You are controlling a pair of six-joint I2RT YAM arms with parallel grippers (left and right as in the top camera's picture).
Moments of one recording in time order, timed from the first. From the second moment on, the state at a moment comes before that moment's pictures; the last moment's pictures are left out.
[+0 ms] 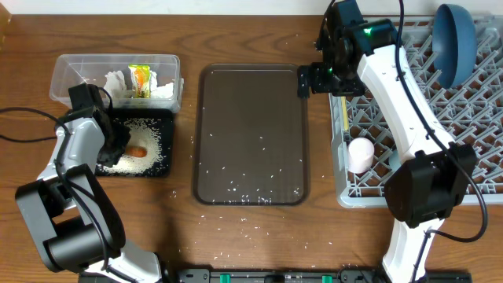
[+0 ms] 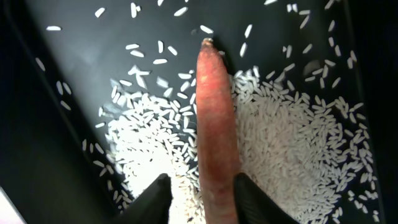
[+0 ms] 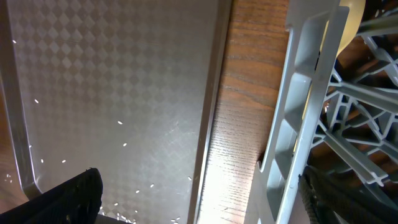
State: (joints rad) left arm 0.36 1.77 1.11 -0.69 -0.11 -0.85; right arm 0.29 2.06 2.00 -1.29 -0.16 0.22
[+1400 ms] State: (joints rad) left arm 0.36 1.47 1.26 -0.84 -0.11 -0.73; right arm 0.29 0.94 2.14 -1.38 0.16 0.14
